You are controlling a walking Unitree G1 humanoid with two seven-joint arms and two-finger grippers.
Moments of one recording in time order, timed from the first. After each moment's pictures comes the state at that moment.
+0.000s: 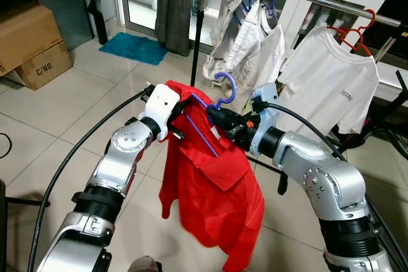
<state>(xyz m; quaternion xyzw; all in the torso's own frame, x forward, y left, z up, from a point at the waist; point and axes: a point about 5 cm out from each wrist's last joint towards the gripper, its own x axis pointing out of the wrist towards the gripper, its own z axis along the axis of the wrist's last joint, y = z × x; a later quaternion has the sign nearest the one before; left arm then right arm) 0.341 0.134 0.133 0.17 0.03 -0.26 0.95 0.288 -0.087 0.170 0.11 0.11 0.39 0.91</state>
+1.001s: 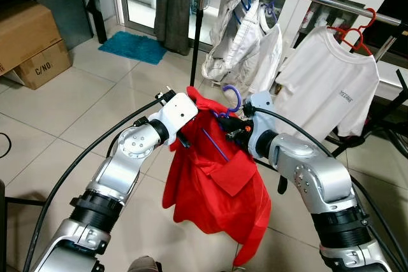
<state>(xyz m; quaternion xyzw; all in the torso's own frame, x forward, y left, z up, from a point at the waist) 0.326 0.114 0.146 0.28 -0.01 -0.33 0.90 0.303 -0.092 0.142 0.03 0.18 0.30 0.94</state>
